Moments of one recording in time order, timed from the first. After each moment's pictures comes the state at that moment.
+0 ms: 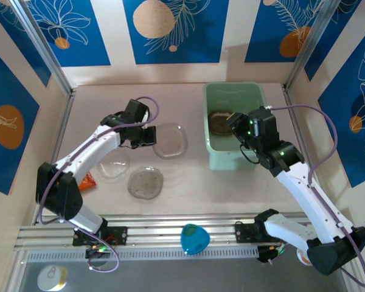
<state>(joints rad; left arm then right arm) -0.47 1.53 1.32 -0.82 0.16 -0.53 0.44 1.01 1.10 -0.61 0.16 1.07</state>
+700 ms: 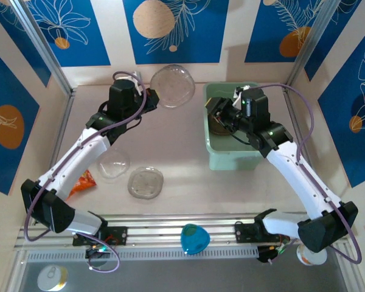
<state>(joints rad) -0.52 1.42 1.42 -0.33 0.03 -0.72 0.44 1.20 1.26 -0.44 -0.24 1.06</state>
